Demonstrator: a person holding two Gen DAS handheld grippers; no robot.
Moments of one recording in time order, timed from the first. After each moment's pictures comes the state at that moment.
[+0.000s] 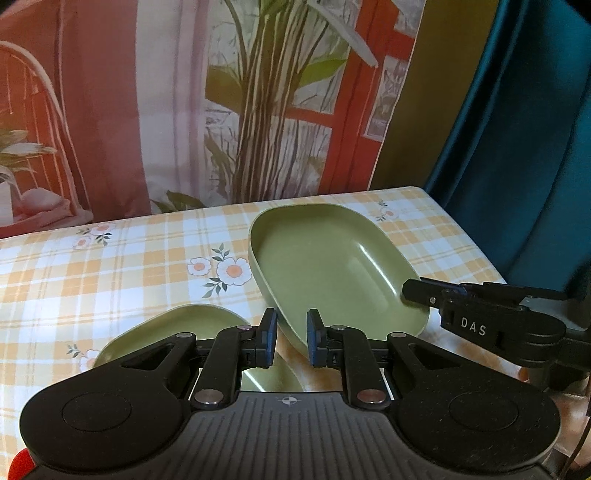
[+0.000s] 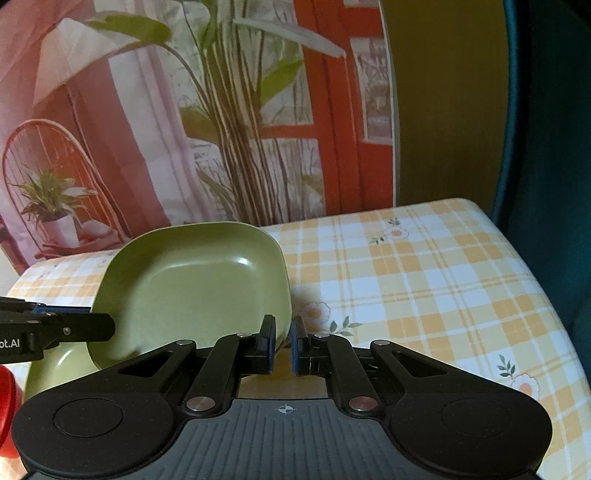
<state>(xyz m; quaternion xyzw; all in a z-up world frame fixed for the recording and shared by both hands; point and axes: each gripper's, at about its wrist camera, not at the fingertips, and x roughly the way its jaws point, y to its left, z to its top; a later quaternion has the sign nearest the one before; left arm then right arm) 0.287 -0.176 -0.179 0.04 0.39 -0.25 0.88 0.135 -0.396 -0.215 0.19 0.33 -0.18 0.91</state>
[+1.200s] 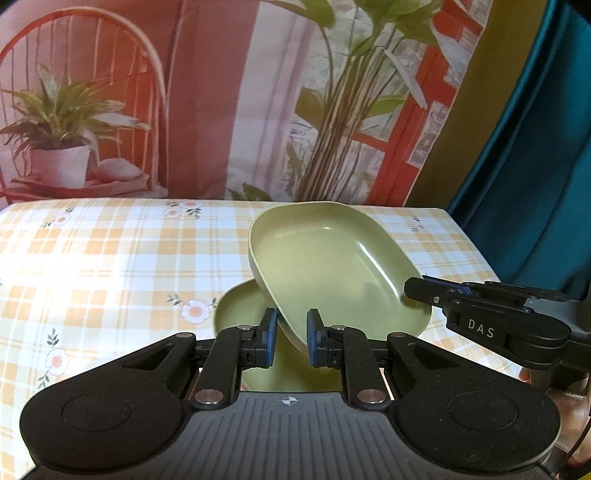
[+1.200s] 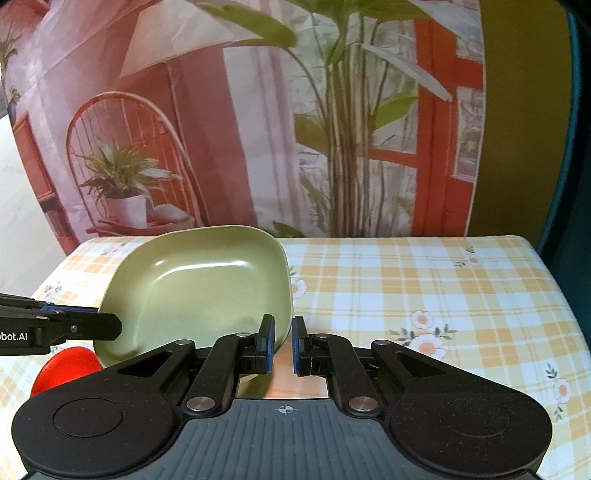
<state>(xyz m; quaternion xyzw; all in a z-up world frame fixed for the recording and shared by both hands) 0.254 -0.070 -0.157 -0.02 0.39 -0.21 0.90 0.162 -0.292 -0.173 0.14 0.34 -0.12 0.92</state>
